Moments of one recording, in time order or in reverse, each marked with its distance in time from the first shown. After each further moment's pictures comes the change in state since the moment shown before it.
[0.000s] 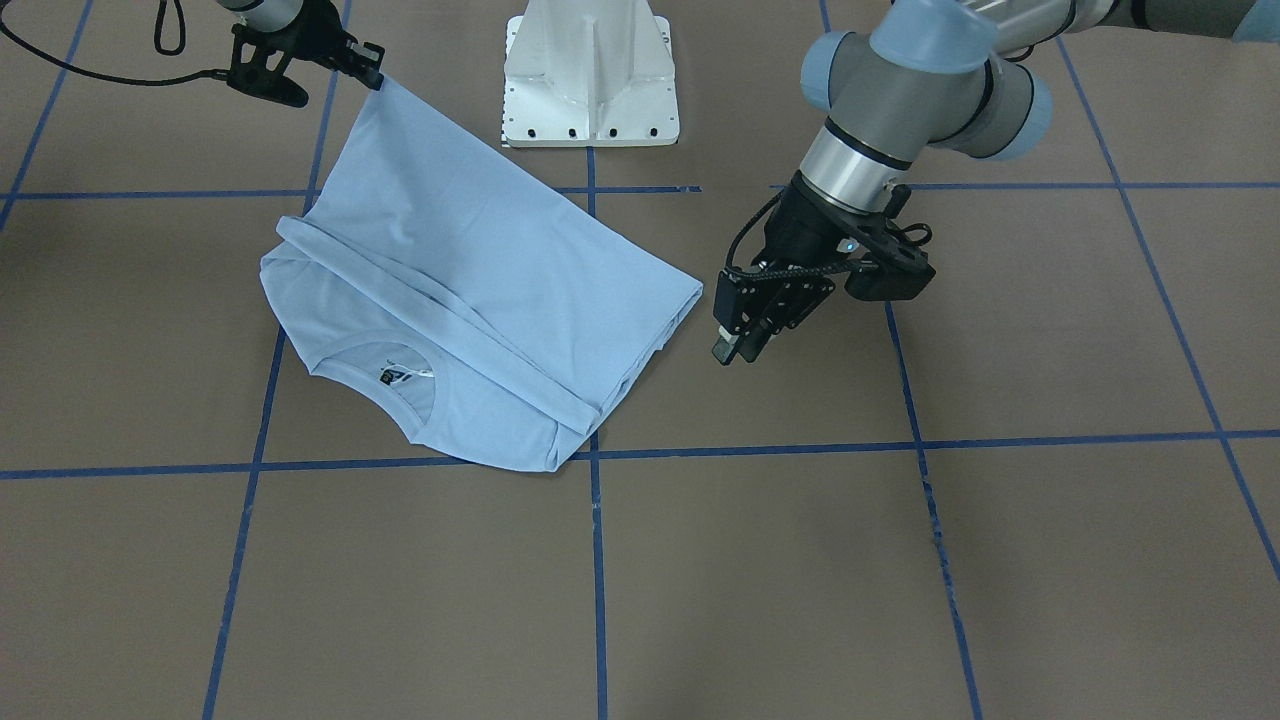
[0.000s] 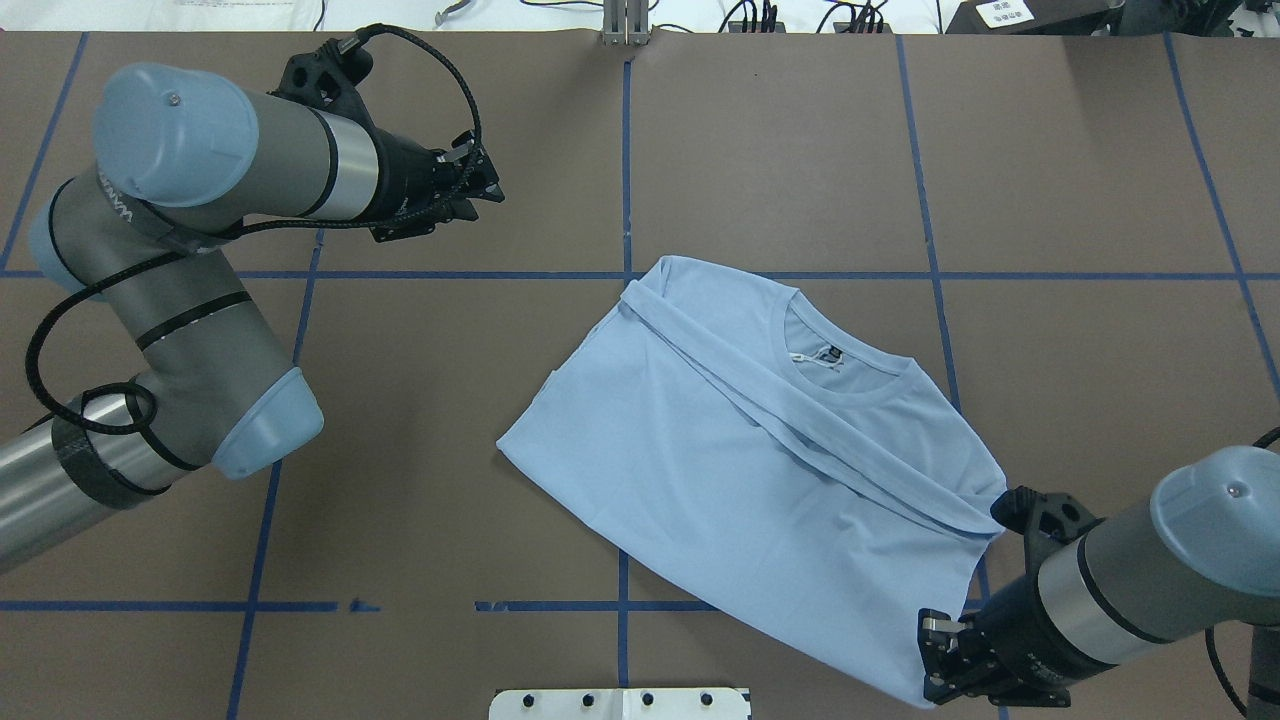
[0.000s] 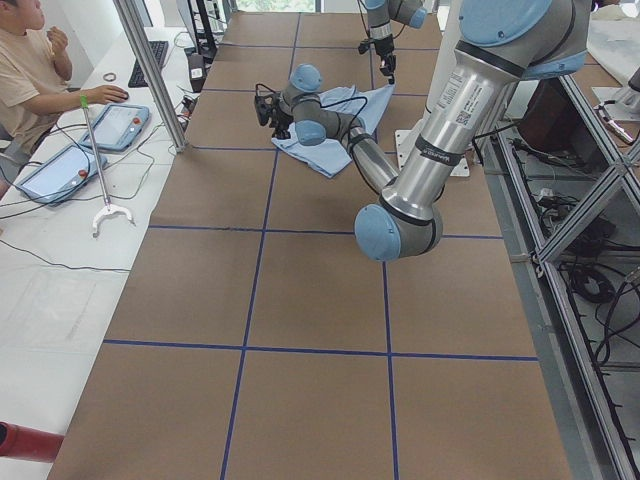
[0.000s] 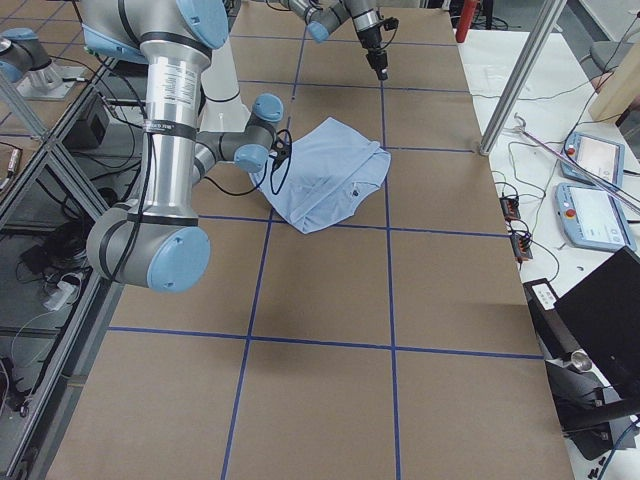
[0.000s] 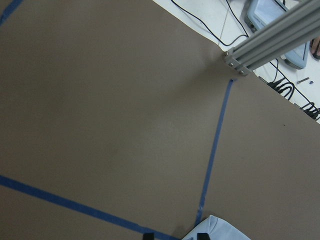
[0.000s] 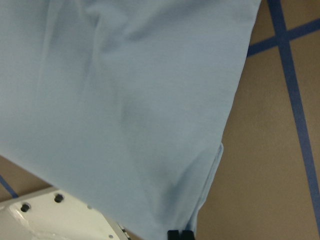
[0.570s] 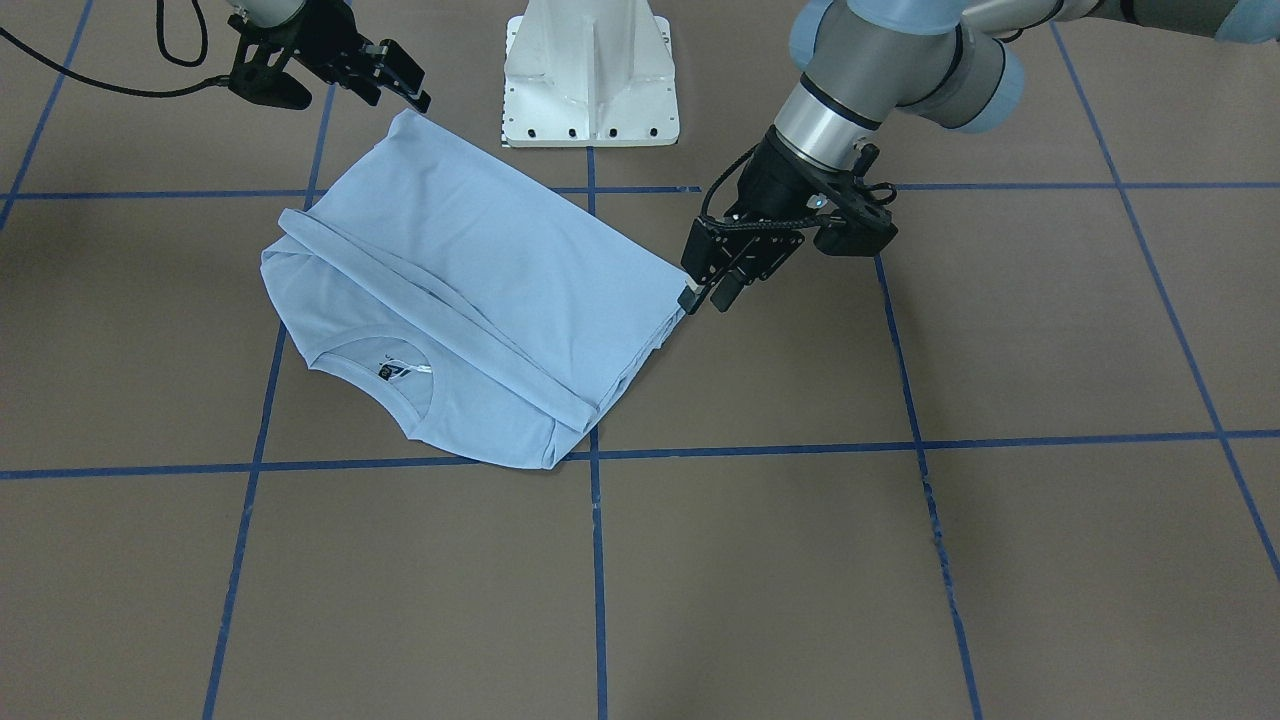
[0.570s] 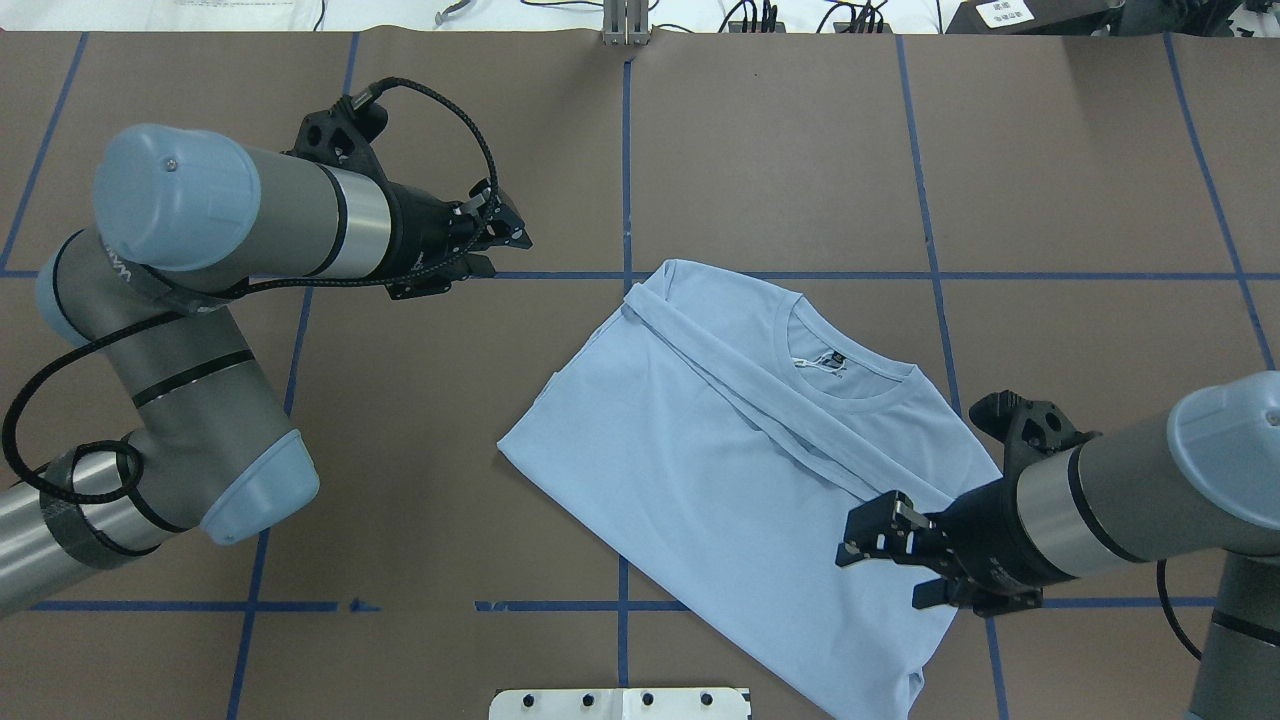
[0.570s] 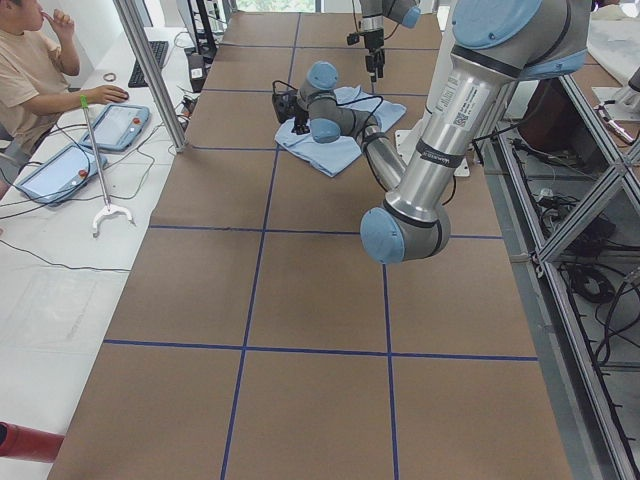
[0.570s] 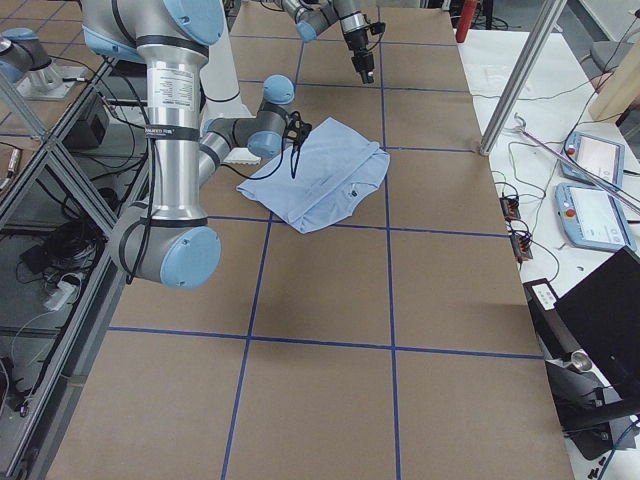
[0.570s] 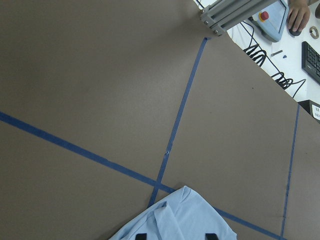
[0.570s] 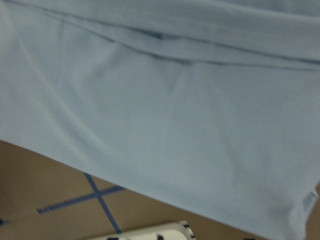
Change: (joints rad) left arm 0.080 0.056 -0.062 -0.001 0.007 -0.082; right arm 0.153 0.166 -0.026 0.004 -0.147 -0.005
